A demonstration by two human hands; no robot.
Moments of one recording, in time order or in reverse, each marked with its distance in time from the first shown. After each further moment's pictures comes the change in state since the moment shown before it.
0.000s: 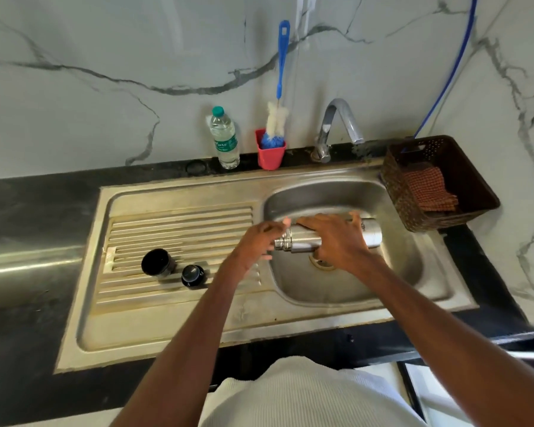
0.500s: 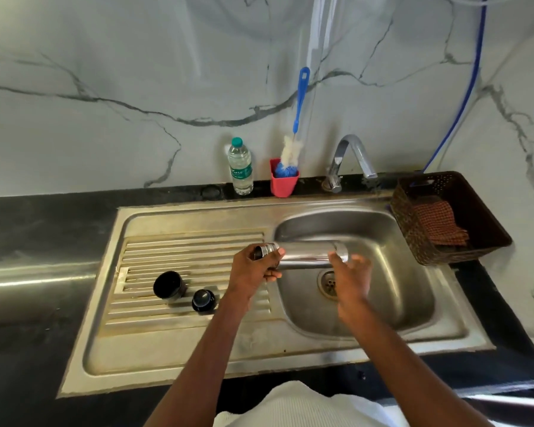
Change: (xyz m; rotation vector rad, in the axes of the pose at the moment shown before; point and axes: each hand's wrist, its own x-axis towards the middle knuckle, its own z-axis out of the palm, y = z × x) left_hand -0.016 -0.004 -0.021 -0.302 0.266 0.042; right_hand -0.005 -0.030 0.030 1.502 0.390 0.886
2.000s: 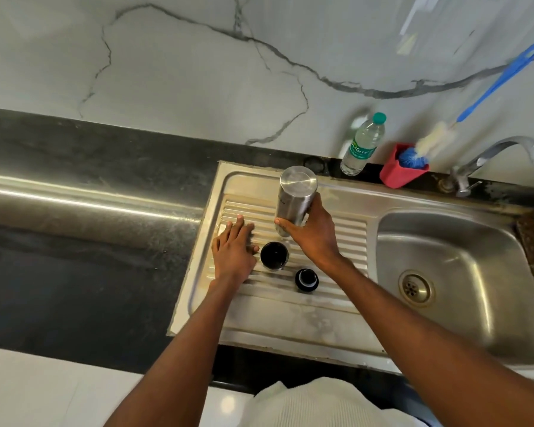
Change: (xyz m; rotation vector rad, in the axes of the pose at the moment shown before) left_hand 0.039 -0.064 -0.283 1.066 0.366 0.223; right_hand -0.125 -0.009 0.273 -0.554 -0.540 -0.762
